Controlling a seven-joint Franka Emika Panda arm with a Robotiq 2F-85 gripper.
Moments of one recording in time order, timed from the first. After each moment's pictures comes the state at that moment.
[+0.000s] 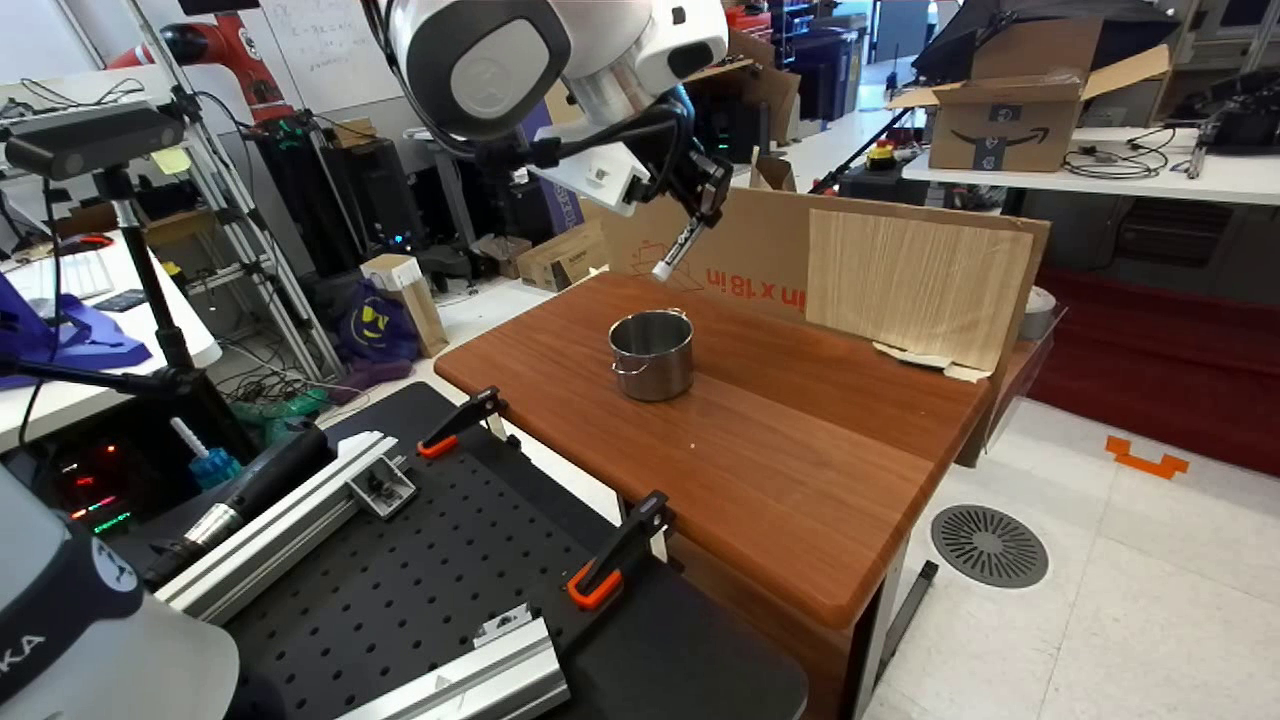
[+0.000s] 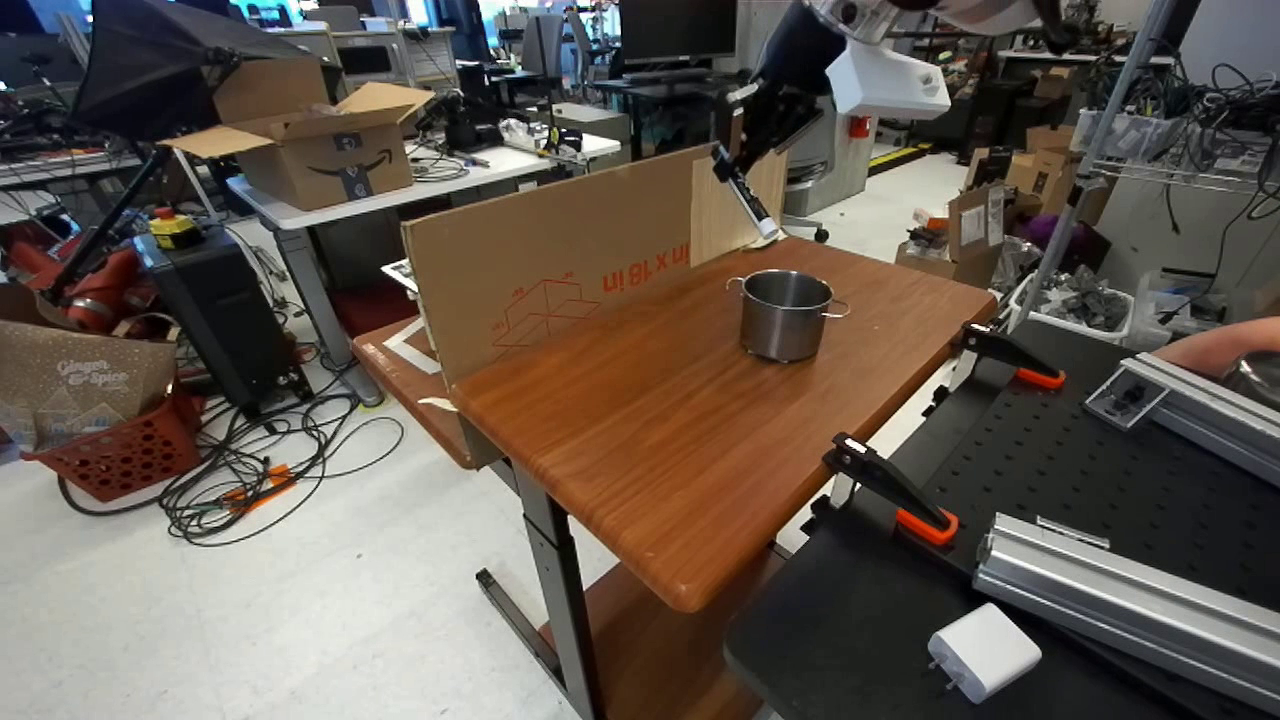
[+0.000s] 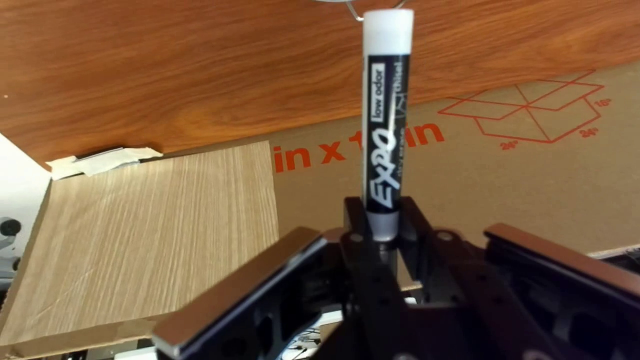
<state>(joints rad) -0.44 0.21 0.55 -2.51 0.48 3.33 -0.34</state>
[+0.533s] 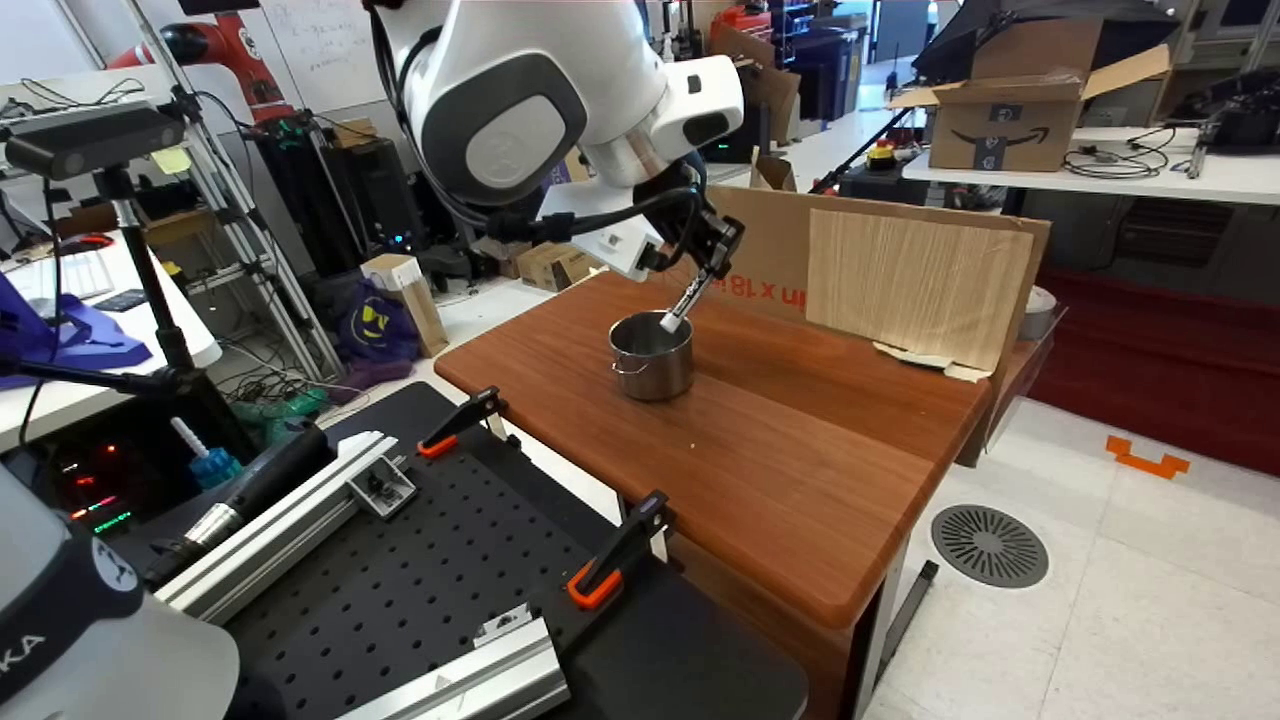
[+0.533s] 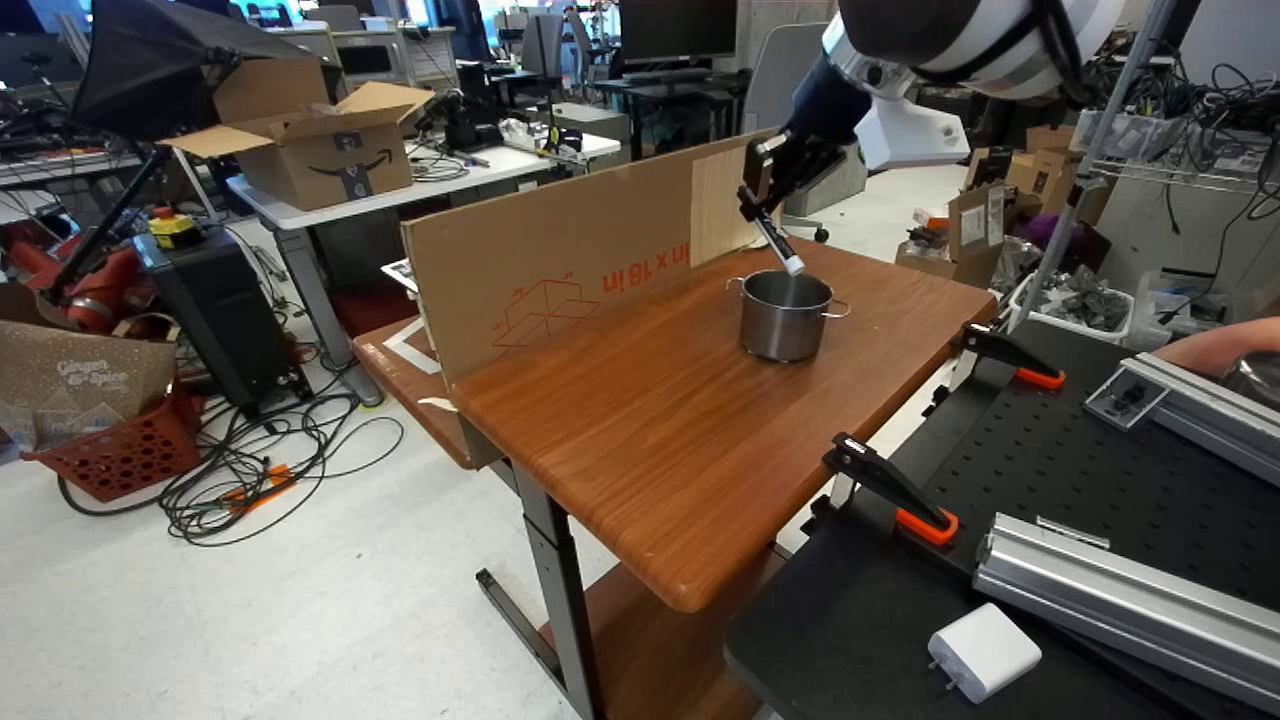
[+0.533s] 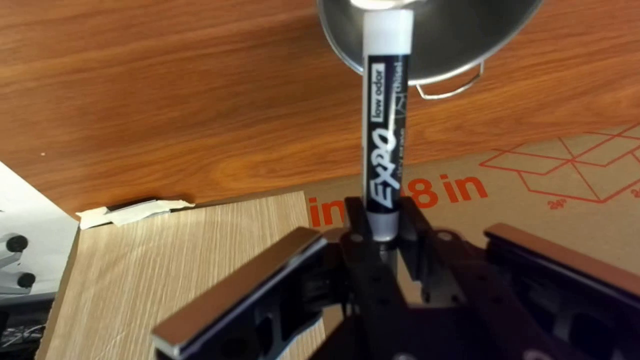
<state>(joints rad) -0.57 0.32 0.61 -2.55 0.37 3.42 -0.34</state>
